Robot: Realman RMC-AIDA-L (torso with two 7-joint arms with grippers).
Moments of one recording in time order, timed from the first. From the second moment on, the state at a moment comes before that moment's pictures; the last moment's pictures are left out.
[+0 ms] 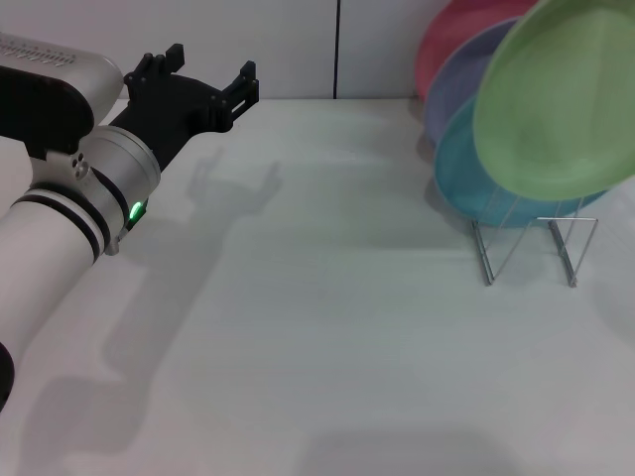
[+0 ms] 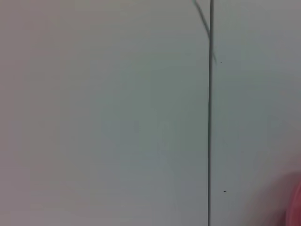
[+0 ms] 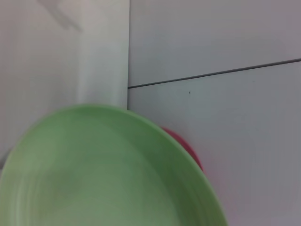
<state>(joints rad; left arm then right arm) -0.24 -2.07 -1.20 -1.25 2.46 0.13 0.37 0.66 2.02 -1.29 -2.06 -2.93 -1.69 1.80</state>
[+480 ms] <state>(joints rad) -0.25 -2.07 -1.20 -1.24 2.46 0.13 0.37 0.66 2.02 -1.29 -2.05 -2.93 -1.70 1.77</state>
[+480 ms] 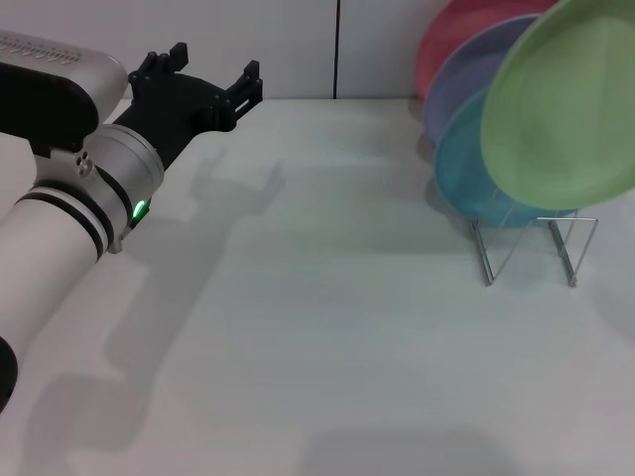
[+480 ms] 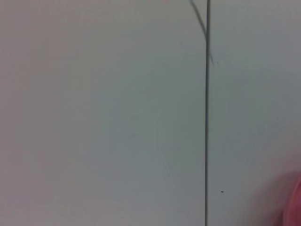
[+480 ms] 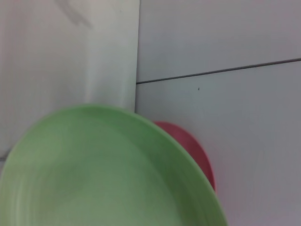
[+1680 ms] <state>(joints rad) -0.27 -2.07 -1.19 -1.23 2.44 0.13 0.37 0.63 2.01 -1.29 -2.06 -2.93 -1.66 1.67</state>
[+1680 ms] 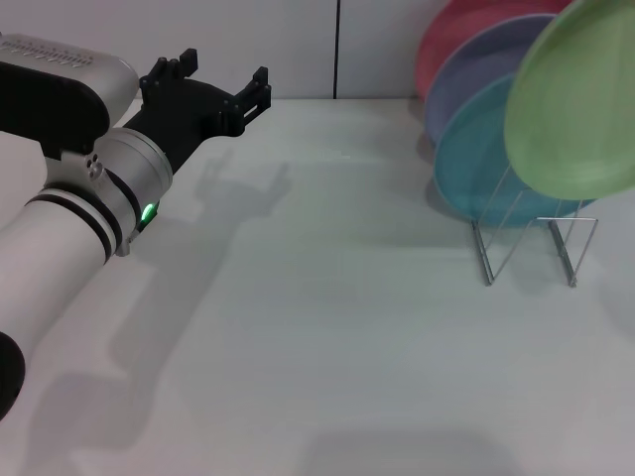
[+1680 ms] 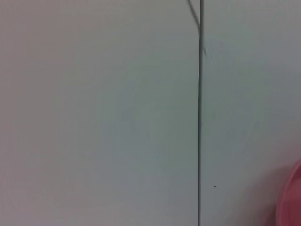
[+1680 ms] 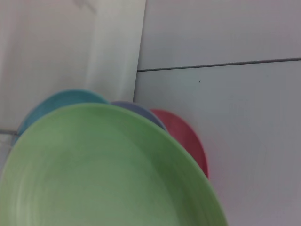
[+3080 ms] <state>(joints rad) -0.30 -2.07 -1.19 -1.20 2.44 0.13 0.37 0.63 2.00 -1.34 -2.01 -2.93 -1.65 1.67</state>
